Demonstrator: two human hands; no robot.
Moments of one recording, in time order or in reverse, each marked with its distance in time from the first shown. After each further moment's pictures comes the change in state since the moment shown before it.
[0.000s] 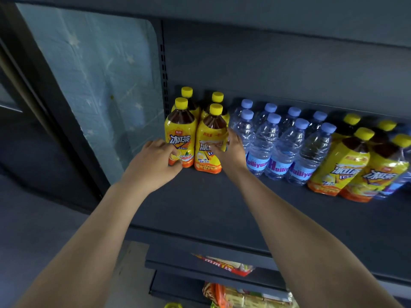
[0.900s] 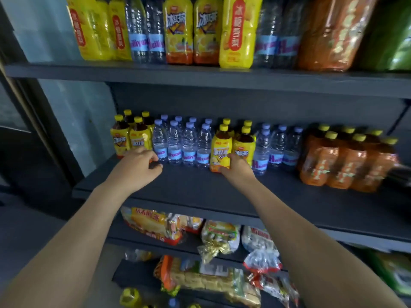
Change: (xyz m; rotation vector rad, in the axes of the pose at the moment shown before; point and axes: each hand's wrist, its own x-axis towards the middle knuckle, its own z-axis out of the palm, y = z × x) left_hand -0.195 0.320 0.002 0.079 0.119 -0.006; right_hand -0.196 0.119 -0.369 -0.182 -0.149 0.016
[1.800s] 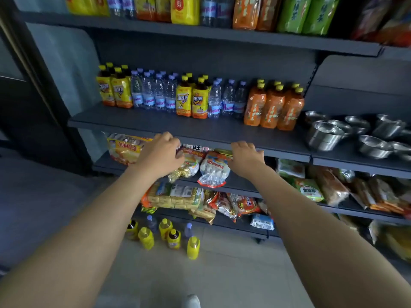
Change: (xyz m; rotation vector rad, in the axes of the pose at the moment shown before) left_hand -0.283 0.225 0.024 0.143 -0.063 0.136; right_hand -0.325 0.115 -0.146 -0.672 -0.173 0.001
